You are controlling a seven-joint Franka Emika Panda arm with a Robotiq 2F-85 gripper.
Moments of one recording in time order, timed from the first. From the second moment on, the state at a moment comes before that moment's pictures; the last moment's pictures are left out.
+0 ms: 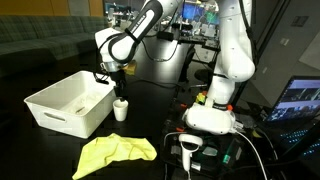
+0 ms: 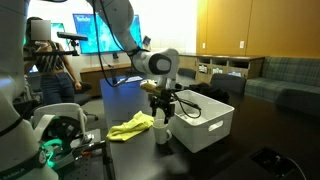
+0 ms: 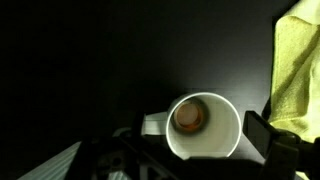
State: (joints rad) arm 0.11 0.36 0.11 -2.15 -0.08 2.25 -0.06
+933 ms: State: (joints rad) arm 0.17 0.18 0.20 -2.32 0.11 2.24 -0.02
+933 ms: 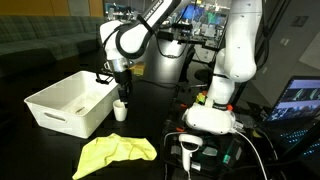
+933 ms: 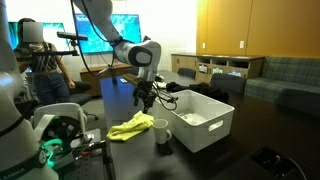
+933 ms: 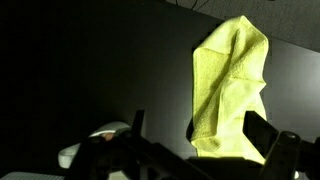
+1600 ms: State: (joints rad) arm 0.27 0.29 0.29 -2.41 0.15 2.45 0.04
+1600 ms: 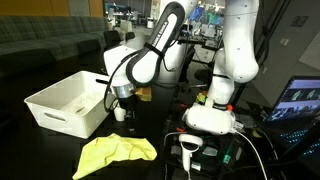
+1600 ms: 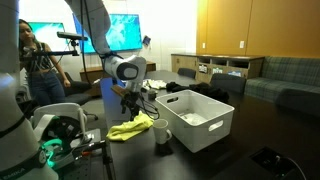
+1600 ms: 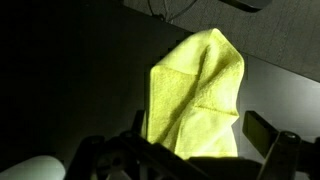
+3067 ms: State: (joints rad) arm 0.53 0.54 0.24 -2.41 0.24 2.84 0.42
